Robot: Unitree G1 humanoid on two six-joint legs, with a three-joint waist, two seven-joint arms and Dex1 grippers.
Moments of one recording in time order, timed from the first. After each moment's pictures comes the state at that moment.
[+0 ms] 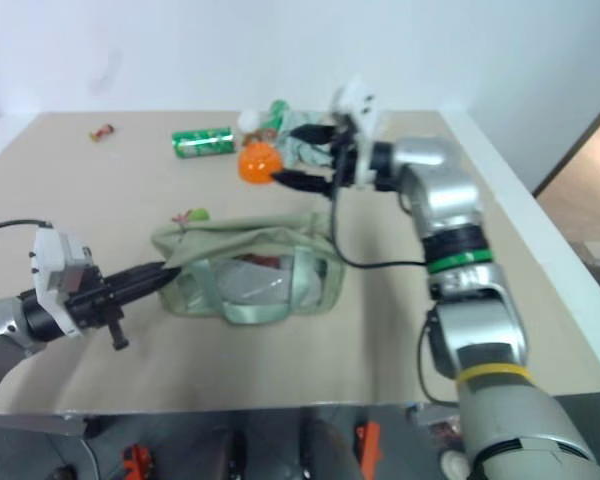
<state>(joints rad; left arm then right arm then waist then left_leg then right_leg) 0.00 0.73 0.33 -0.57 -0.76 0.54 -0.82 -1.18 -0.41 0.13 0.65 0.29 0.16 1.17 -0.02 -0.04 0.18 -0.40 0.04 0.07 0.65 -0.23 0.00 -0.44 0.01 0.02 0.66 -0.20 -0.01</state>
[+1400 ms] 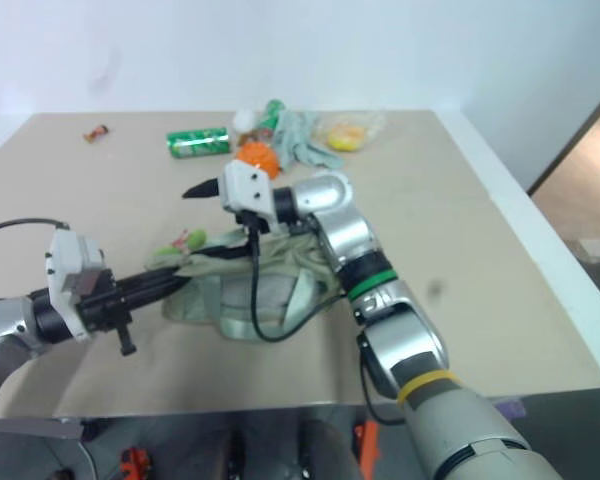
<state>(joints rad) -0.02 0.76 0.29 -0.62 -0.76 0.59 -0.80 -1.12 -0.11 0.25 0.65 0.08 -0.23 1.31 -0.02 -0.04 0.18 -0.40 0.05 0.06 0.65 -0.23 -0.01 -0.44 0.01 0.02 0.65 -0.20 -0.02</state>
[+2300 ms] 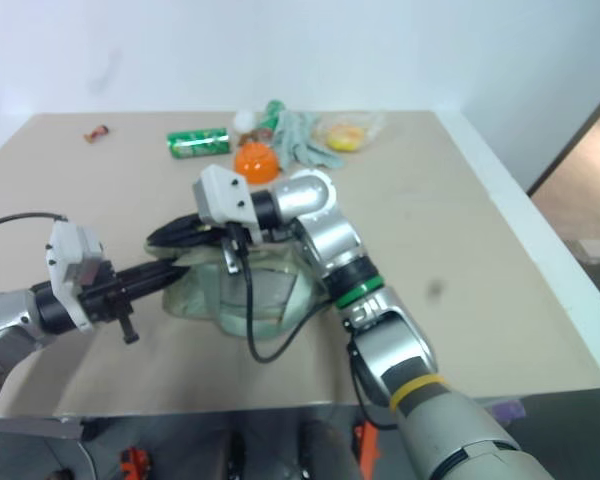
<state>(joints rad) -0.06 0.75 0.29 -0.57 -0.75 0.58 -0.79 -1.10 -0.07 0.27 0.51 0.18 -0.20 1.37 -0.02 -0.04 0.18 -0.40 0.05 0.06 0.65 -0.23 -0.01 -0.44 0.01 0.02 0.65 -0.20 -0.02</state>
